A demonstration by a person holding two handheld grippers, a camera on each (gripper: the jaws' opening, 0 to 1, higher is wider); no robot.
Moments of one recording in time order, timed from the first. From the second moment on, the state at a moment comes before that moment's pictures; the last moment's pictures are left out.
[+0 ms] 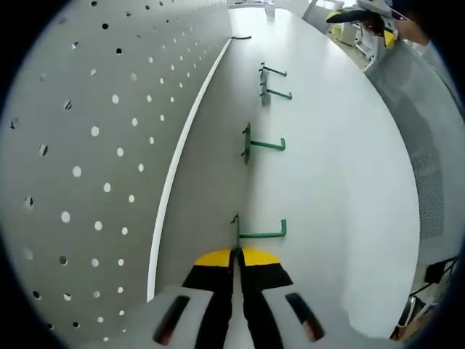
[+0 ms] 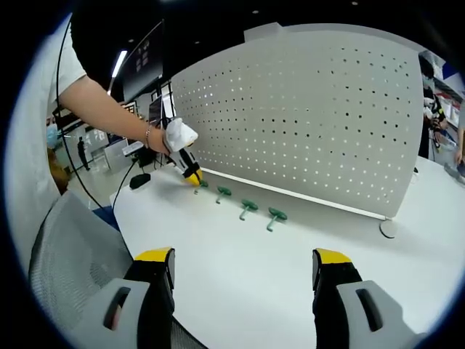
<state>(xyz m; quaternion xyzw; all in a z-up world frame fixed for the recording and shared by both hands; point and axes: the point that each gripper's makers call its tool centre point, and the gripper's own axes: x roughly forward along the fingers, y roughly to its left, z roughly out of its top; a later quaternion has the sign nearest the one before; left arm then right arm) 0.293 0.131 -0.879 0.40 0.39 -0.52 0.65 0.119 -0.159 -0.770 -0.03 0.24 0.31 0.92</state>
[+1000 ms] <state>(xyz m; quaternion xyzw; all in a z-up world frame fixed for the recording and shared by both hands) 0.293 0.117 -0.841 0.33 0.32 -0.49 0.74 0.119 -0.157 -0.766 -0.03 0.24 0.31 0.92</state>
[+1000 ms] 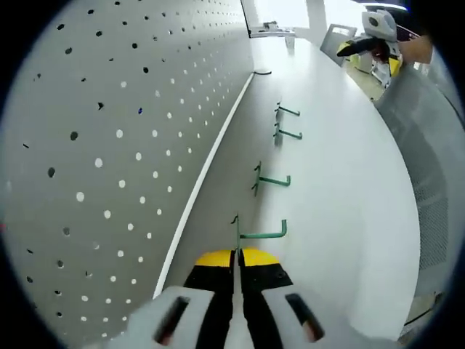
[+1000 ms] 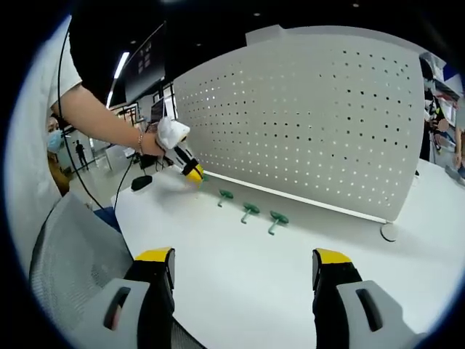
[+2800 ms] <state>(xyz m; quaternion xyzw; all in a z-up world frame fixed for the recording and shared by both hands) 0.246 0.068 -0.693 0.13 0.10 -0.39 0.91 0.121 -0.154 -0.748 0.00 0.21 0.31 0.93</state>
